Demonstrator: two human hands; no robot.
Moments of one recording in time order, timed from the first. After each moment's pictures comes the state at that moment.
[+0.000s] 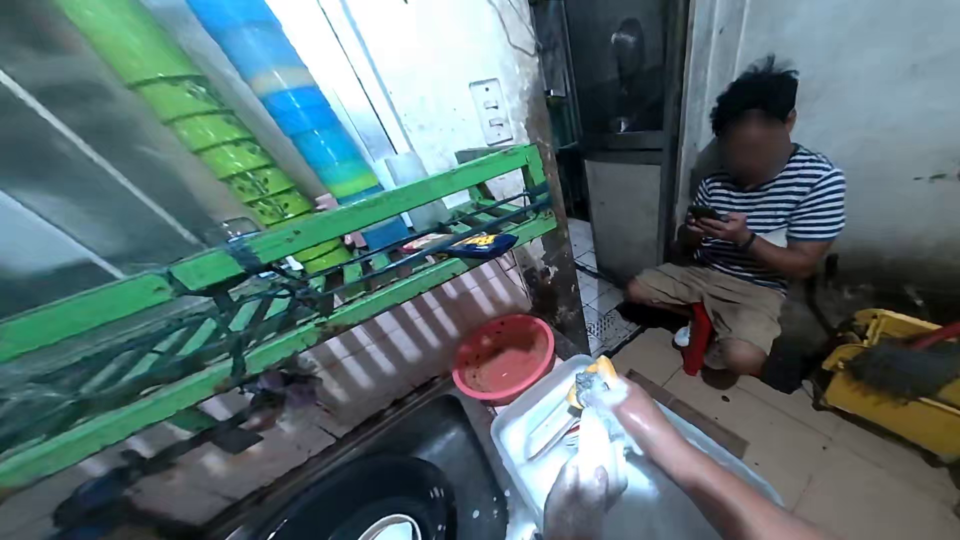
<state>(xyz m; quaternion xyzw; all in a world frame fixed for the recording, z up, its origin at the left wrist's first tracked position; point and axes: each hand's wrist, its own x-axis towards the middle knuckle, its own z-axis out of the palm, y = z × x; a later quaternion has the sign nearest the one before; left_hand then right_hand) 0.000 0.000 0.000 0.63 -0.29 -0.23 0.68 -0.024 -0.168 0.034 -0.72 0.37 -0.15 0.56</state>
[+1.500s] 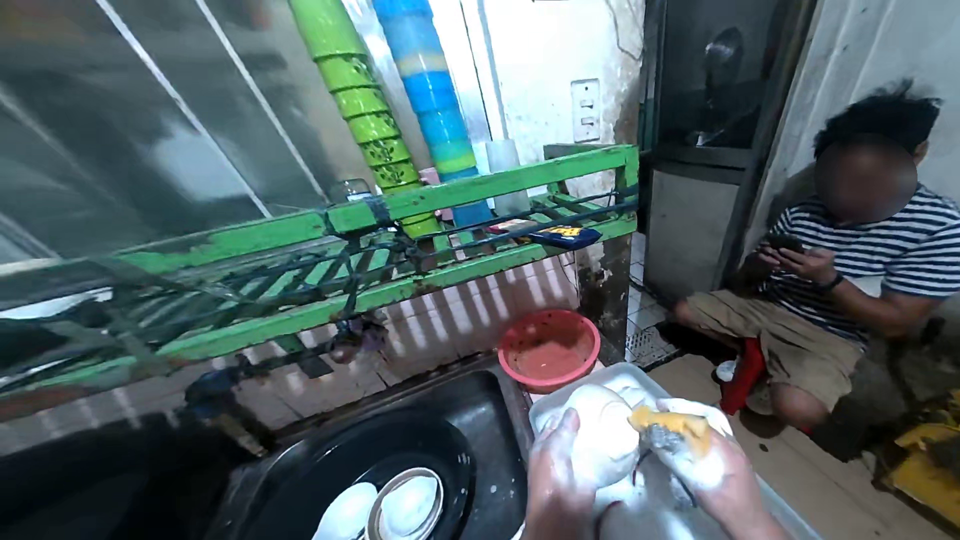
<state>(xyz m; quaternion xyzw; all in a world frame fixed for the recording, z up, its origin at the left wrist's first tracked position) 0.053 -0.022 0.027 0.46 0.00 -0.26 0.85 -0.064 -0.150 -0.006 -0.82 0.21 -0.40 0.35</state>
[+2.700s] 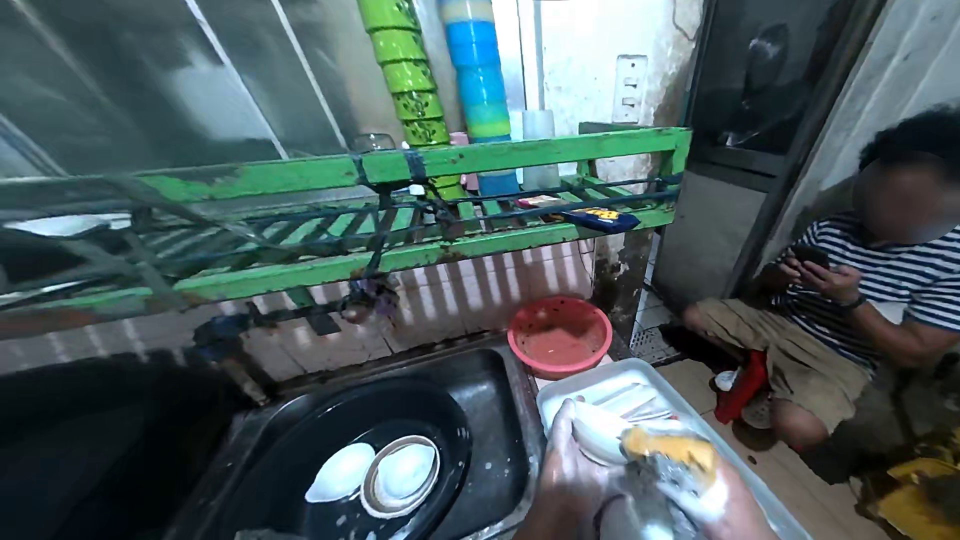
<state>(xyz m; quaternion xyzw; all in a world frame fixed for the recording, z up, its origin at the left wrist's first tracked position) 0.065 -0.024 -0.001 0.32 0.10 -0.43 0.84 -0.079 -0.132 0.006 -0.84 0.17 -0.28 0.43</state>
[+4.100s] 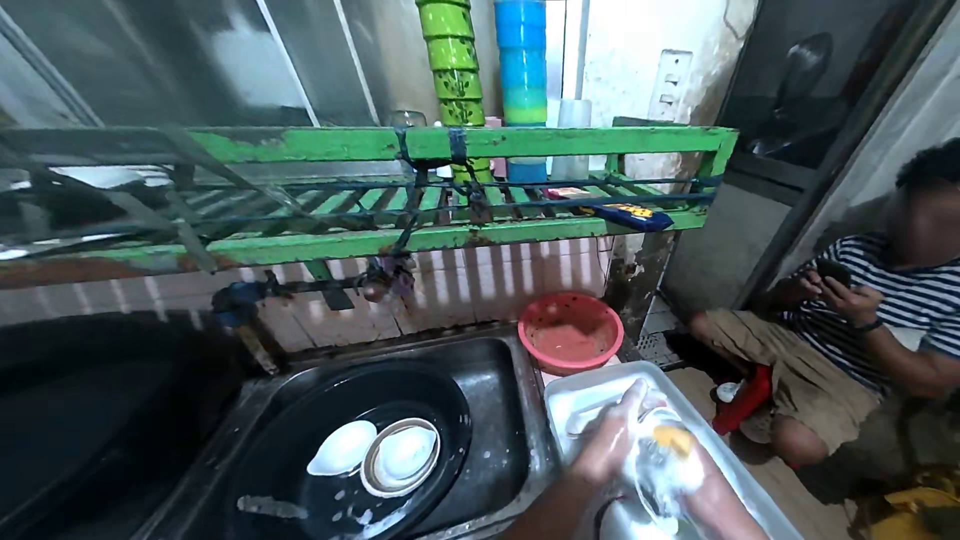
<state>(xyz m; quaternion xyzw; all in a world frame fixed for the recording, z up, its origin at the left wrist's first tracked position) 0.072 -0.052 0.019 0.62 -0.22 -0.38 0.64 -0.057 -0.133 0.008 -0.82 0.24 -0.17 0.50</state>
